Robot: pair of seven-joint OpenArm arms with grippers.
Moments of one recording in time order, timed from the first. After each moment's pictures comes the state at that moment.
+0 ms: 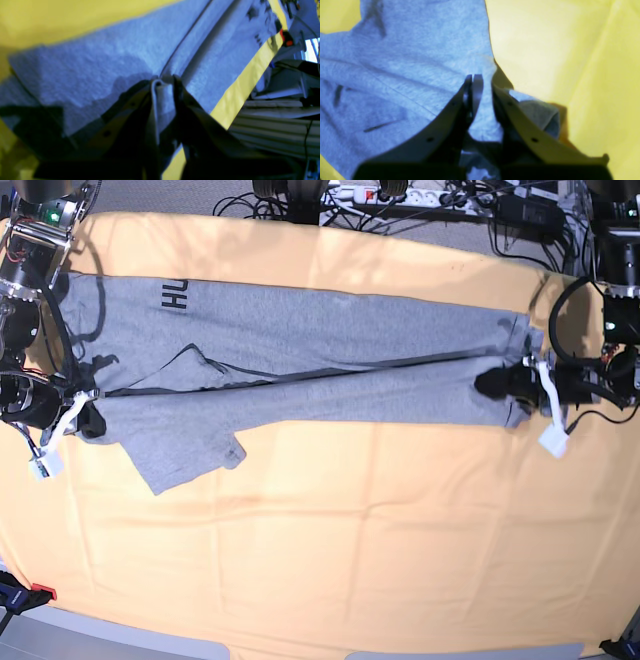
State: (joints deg) left arm -8.6 -39.2 -3.1 71.8 -86.3 -43.9 80.7; right arm 9.6 26.3 22.9 79.5 38.9 41.8 -68.1
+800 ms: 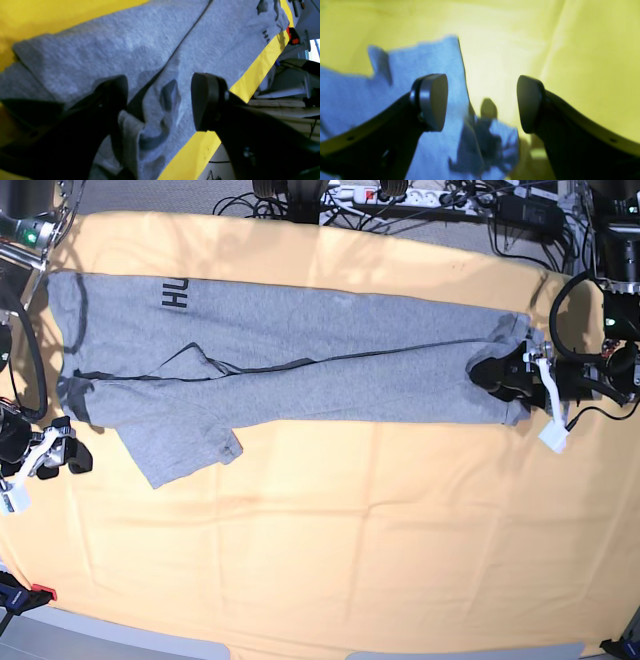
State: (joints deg) left arm -8.3 -39.5 -3.1 71.8 -85.4 -43.9 79.9; right arm 15.2 30.7 22.9 80.7 43.8 37.5 -65.3
